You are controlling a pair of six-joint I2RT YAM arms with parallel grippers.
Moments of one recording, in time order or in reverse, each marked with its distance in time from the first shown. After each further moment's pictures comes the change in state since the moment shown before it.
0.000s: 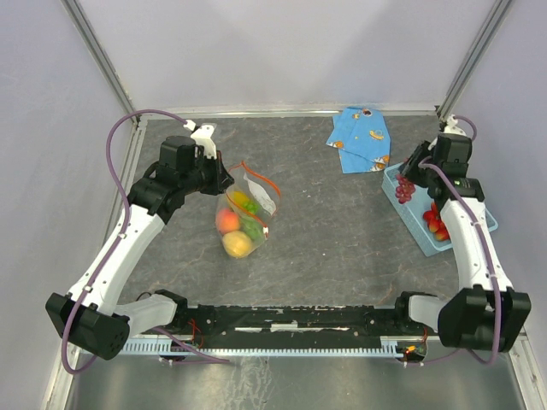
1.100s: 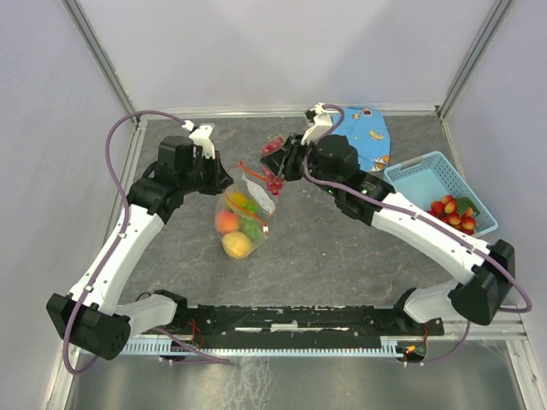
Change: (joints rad) left arm 0.020 0.000 -0.009 0.004 0.020 0.000; right arm 0.901 0.173 0.209 0.423 0.115 0.243
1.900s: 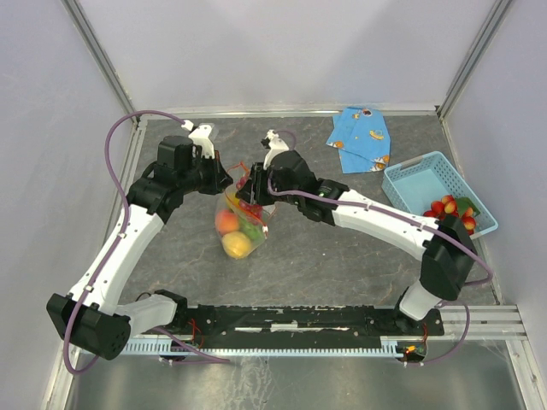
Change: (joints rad) left arm 0.006 0.000 0.000 0.003 0.006 0.000; right arm 0.131 0.272 0.062 -0.064 -0.085 0.074
